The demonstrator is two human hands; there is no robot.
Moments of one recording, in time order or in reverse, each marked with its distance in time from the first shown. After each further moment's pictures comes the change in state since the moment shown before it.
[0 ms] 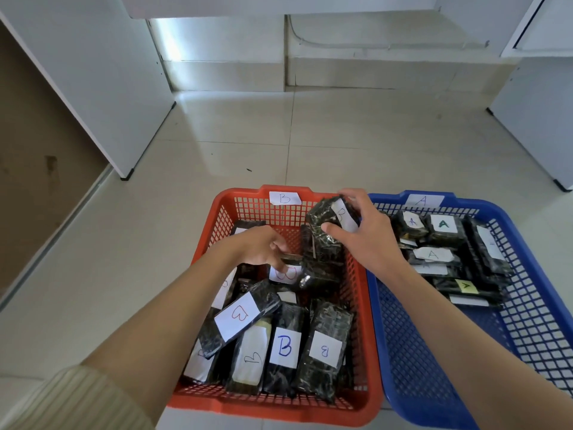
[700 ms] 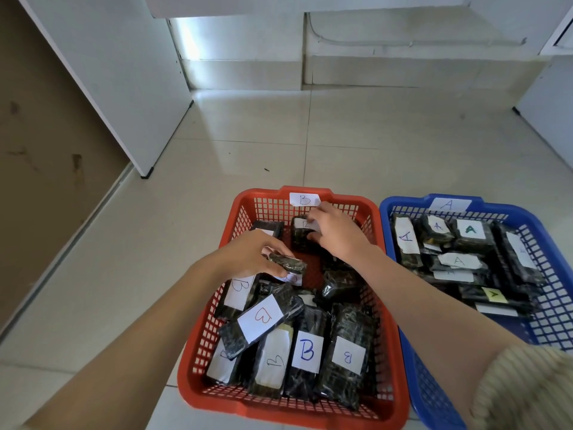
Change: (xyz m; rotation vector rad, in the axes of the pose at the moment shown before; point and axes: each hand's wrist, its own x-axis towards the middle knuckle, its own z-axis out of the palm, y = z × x) left_hand -0.043 -0.029 -0.006 -0.252 0.123 0.029; right_hand 0.058 0.013 0.077 -0.641 -0.312 -0.292
